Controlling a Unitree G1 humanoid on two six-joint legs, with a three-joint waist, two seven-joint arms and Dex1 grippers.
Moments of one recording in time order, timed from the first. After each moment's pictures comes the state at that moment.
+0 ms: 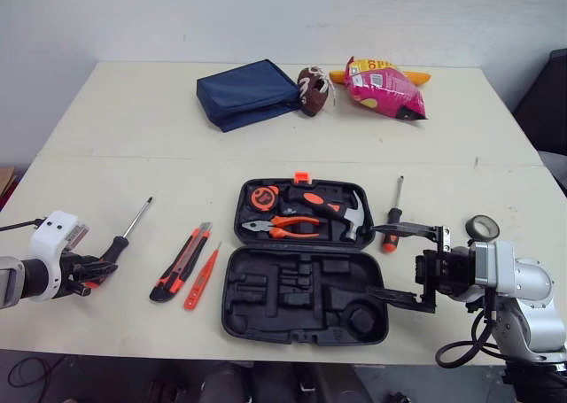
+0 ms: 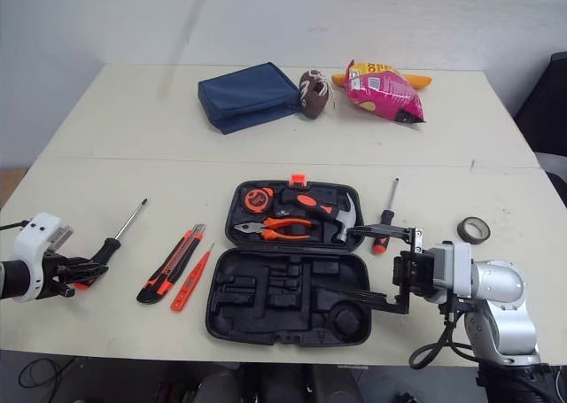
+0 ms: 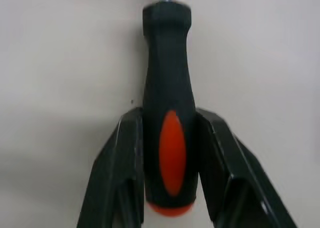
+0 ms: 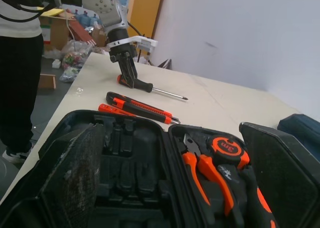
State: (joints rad) left arm 0.01 1.08 0.38 -0.07 -0.42 1.04 -0.76; right arm -0.06 -0.60 -0.16 -0.19 0.64 -0.21 1.41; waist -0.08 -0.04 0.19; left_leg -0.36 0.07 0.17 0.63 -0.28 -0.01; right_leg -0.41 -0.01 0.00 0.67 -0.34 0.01
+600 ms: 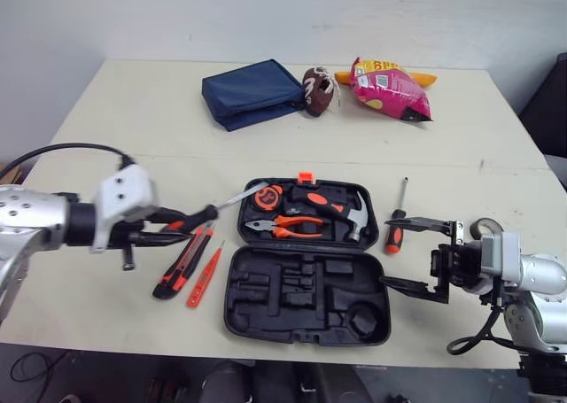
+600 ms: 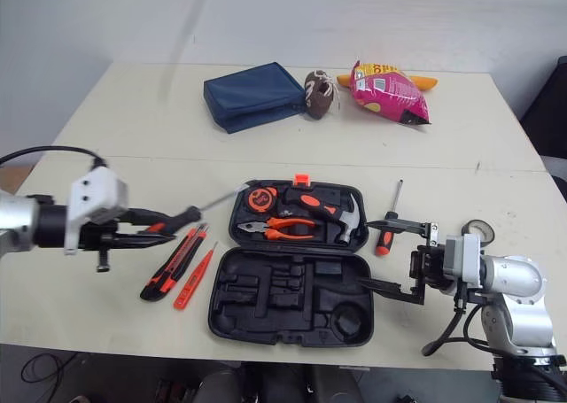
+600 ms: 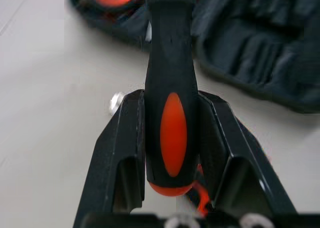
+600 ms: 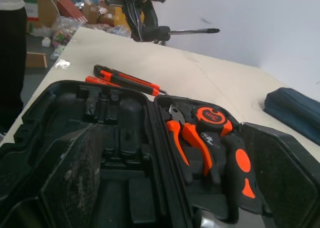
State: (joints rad) left arm -0.34 1.14 0.10 -0.46 -0.51 0.67 -1.11; right arm -0.10 -0.66 -0.20 -0.07 0.62 -0.23 1.43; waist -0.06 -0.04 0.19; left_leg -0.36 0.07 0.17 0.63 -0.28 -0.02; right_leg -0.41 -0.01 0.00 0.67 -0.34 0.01
